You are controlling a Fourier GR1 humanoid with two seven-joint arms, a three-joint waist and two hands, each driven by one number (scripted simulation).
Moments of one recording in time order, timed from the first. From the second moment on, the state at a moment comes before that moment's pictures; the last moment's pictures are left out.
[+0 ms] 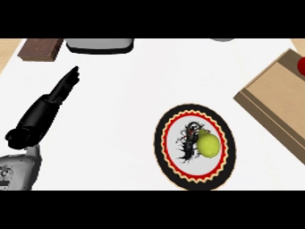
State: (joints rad) left arm -0.21 0.22 0.04 -1.58 -0.16 -0.25 -0.06; right arm -0.58 -0.52 -0.40 -1.26 0.95 0.26 0.11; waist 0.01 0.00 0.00
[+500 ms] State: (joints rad) left arm -0.22 0.21 0.03 -1.54 -0.17 -0.25 -0.08; right arm -0.63 -0.72 -0.37 -0.86 0.96 0.40 -0.07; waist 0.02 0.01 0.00
